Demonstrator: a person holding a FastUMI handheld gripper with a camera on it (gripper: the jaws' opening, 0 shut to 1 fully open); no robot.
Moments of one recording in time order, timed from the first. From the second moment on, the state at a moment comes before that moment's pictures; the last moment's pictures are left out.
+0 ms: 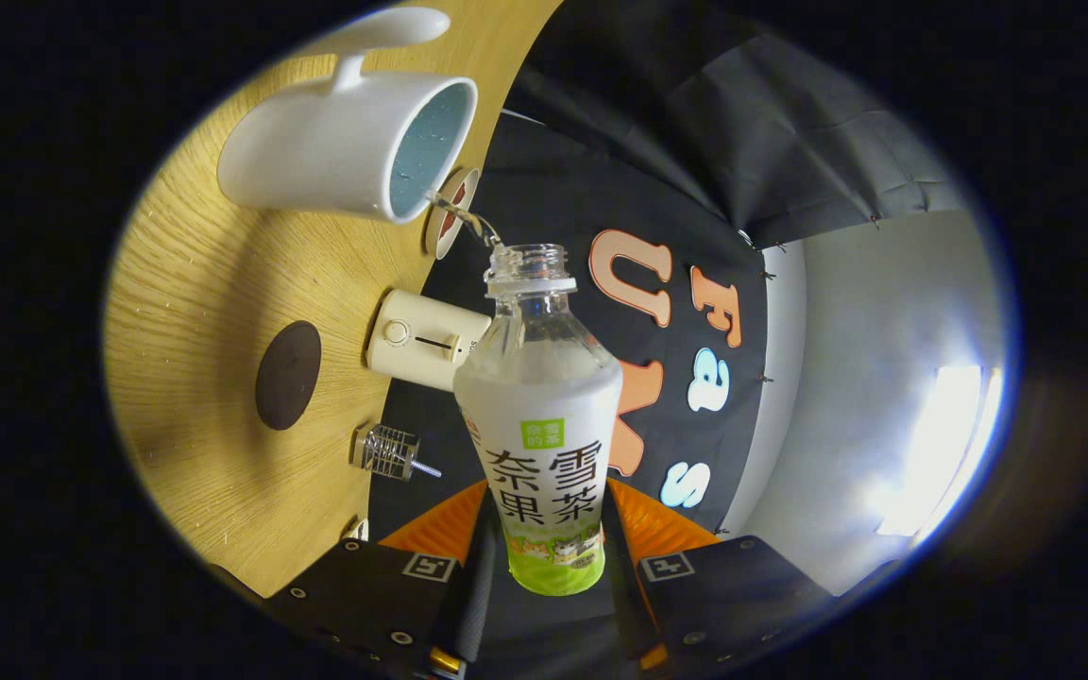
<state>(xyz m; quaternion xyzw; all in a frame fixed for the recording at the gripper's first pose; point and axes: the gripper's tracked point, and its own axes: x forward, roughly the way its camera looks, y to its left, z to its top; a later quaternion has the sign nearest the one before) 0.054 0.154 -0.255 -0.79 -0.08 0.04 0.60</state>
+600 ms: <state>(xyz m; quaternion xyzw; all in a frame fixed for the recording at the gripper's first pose) 0.054 0.165 -0.254 -0.81 -0.12 0.05 0.58</state>
